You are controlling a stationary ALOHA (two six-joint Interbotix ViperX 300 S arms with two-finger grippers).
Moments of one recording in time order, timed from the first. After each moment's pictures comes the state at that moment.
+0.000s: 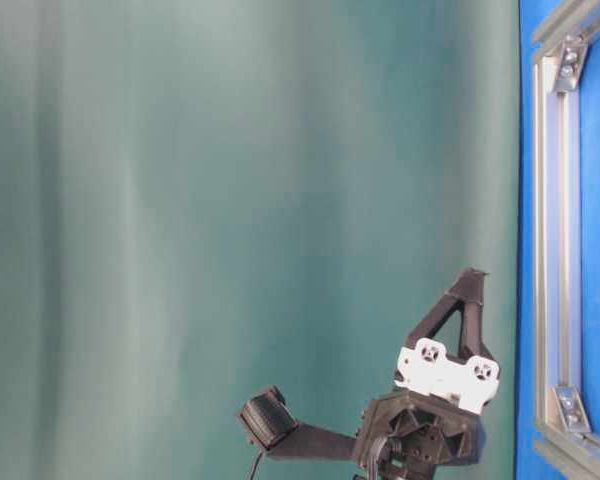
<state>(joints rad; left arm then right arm) 0.27 0.14 0.84 -0.09 -0.76 0.01 0.17 -0.60 1.45 0.10 -0.35 0.12</state>
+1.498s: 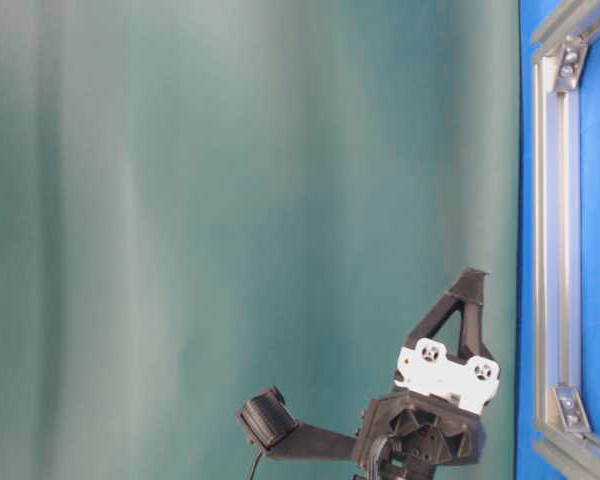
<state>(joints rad) 0.27 0.15 0.84 -0.09 -0.76 0.01 0.17 -0.24 1.29 0.10 -0.55 0.12</state>
